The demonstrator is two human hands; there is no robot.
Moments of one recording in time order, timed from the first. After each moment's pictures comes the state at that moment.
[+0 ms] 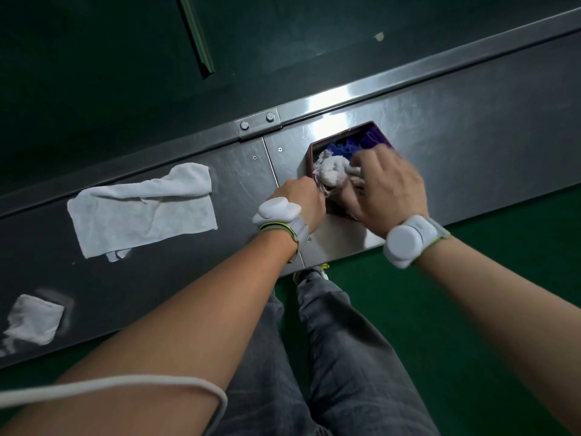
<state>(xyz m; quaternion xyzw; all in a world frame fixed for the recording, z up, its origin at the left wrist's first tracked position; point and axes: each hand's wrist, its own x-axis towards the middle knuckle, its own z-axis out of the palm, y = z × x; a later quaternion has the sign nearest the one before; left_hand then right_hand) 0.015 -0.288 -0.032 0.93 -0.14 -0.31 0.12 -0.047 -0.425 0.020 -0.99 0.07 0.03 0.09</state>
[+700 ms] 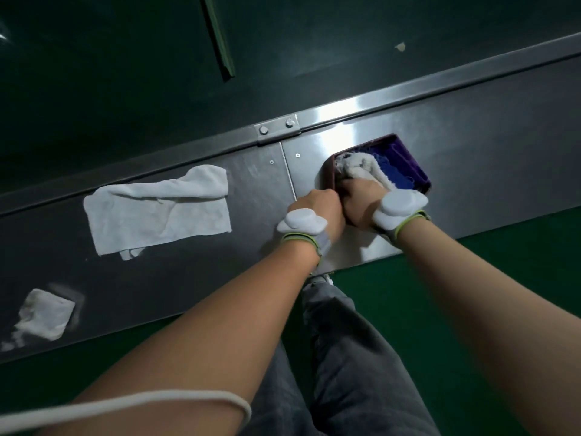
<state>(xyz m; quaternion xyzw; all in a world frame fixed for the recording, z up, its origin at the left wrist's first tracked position) 0.010 -0.286 -0.018 0.92 -0.15 -0.34 0.12 -0.003 -0.400 -0.011 -0.90 0.14 0.35 0.22</state>
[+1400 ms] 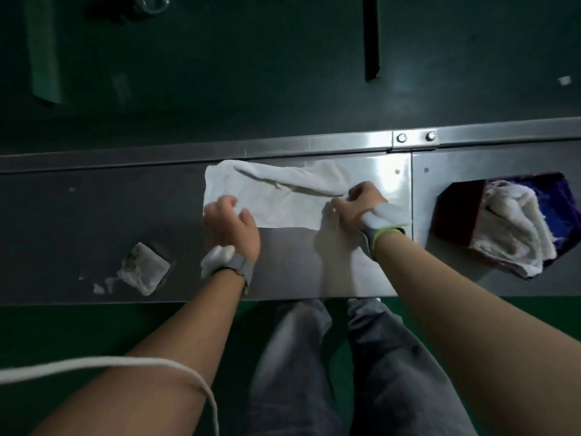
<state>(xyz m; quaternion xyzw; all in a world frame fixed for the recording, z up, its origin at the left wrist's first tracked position) 0.030 0.018 -0.047 0.95 0.20 -0.06 0.22 0.051 -0.206 -0.050 -0.83 0.31 0.31 0.35</state>
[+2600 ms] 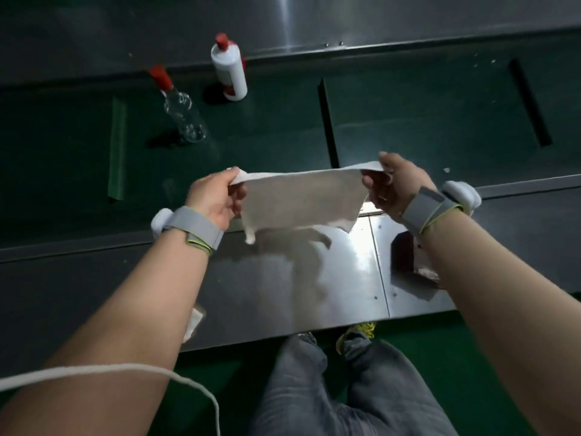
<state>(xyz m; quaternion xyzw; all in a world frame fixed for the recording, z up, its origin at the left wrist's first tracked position) 0.168 0.034 0.209 0.61 0.34 -0.22 0.68 0.122 -0.235 0.202 -0.49 0.45 0.07 0.74</state>
